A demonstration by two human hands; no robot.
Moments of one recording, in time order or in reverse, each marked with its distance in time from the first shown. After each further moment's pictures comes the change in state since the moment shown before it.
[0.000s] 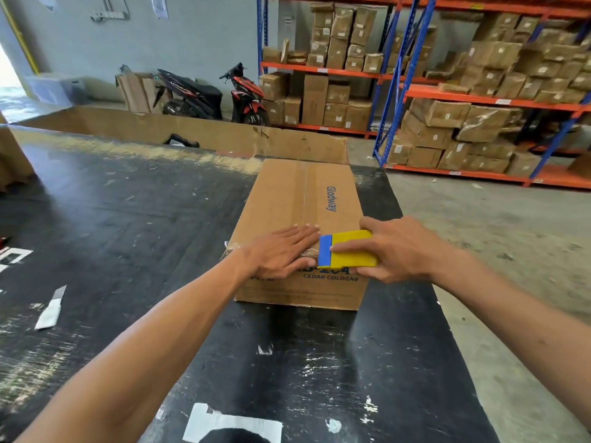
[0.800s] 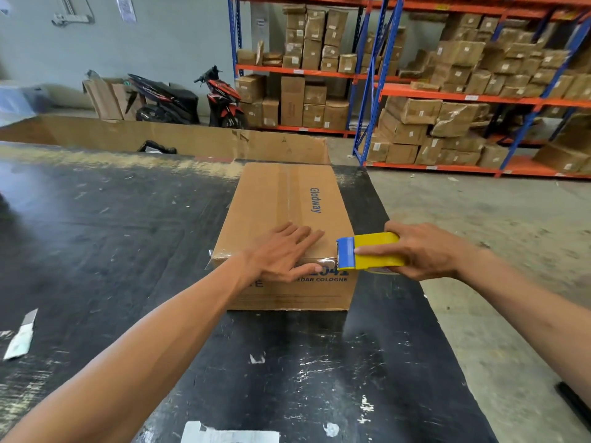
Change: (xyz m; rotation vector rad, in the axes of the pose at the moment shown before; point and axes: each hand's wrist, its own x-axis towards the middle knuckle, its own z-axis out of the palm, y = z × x) left_hand 0.017 0.022 -0.017 0.124 0.112 0.033; right_hand -0.048 0.052 0.041 0.197 0.023 -0.018
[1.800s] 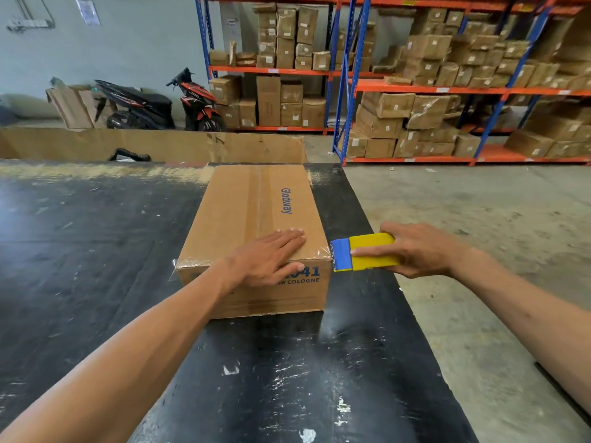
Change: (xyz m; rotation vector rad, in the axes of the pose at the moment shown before) left_hand 0.031 0.014 0.009 -0.141 -0.089 0.037; right_hand -0.046 0.030 0.014 -0.047 0.075 0.028
